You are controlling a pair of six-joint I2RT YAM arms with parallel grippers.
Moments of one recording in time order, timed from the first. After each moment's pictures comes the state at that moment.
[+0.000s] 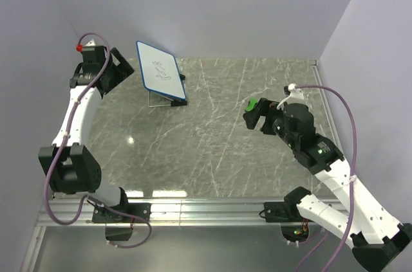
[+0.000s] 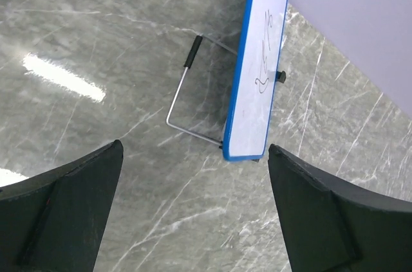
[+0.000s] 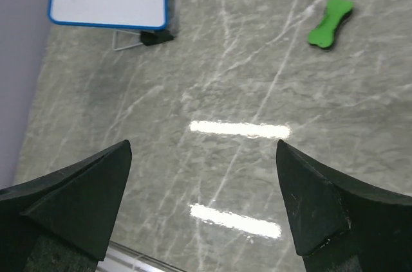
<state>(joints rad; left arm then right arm) 0.06 1.47 1.41 -0.55 -0.01 -0.62 0.55 0.78 0.89 -0.51 0.15 0.61</state>
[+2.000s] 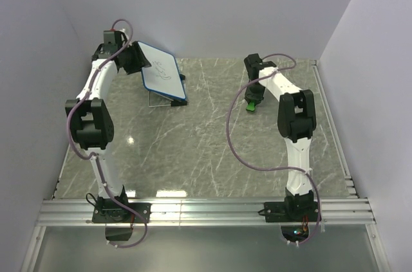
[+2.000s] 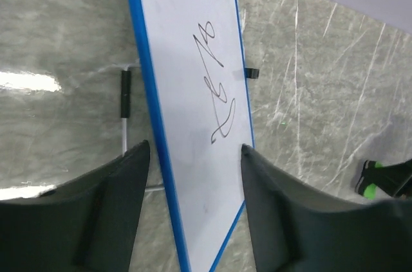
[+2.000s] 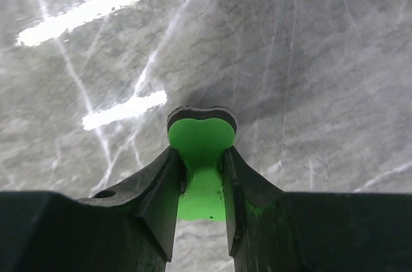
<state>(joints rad) 0.04 2.03 1.89 -0.57 0.29 -0.41 0.24 2.27 1.89 -0.92 0.21 0.56</state>
